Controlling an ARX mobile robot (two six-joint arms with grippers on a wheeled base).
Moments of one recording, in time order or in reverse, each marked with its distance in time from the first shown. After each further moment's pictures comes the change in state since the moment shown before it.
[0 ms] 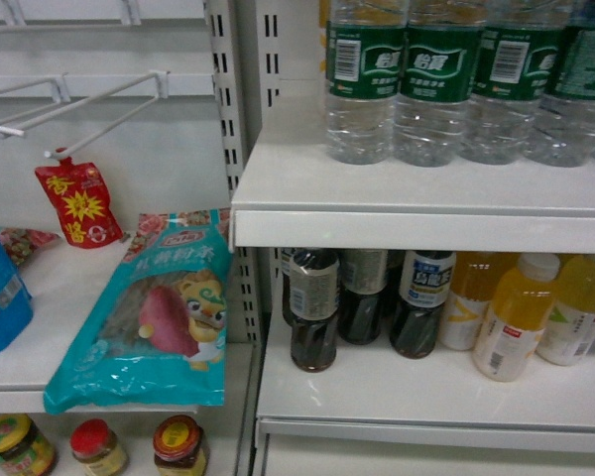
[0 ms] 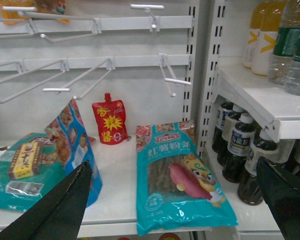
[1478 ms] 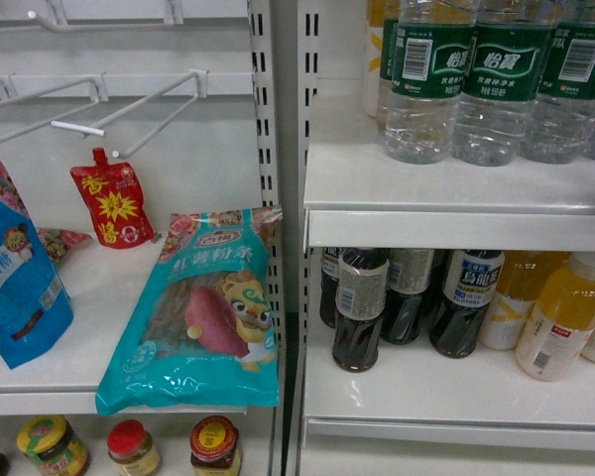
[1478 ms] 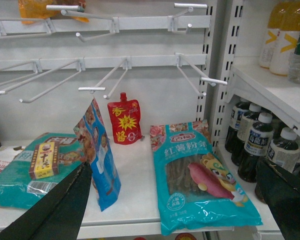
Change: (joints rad) left arm 0.000 0.000 0.000 0.001 0.000 0.000; right arm 0.019 0.826 0.329 0.505 -0.125 -0.069
